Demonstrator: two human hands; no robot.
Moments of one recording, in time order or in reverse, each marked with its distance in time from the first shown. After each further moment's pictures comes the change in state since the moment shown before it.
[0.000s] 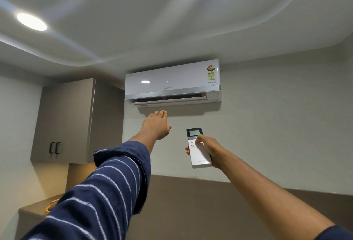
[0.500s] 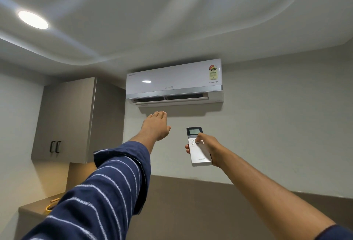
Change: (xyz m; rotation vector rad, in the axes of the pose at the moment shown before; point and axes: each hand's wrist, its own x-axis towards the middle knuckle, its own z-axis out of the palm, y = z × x) left_hand 0.009 -0.002 0.012 -0.005 -0.012 -0.022; right_hand 0.014 -0.003 0.000 0.021 0.002 0.023
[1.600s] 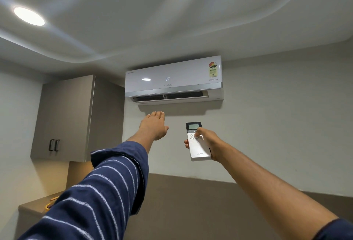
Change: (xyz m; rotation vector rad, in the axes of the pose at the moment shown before) left_hand 0.006 0.004 0.011 0.012 -0.028 -0.019; right_hand 0.007 -0.008 -0.006 0.023 -0.037 -0.013
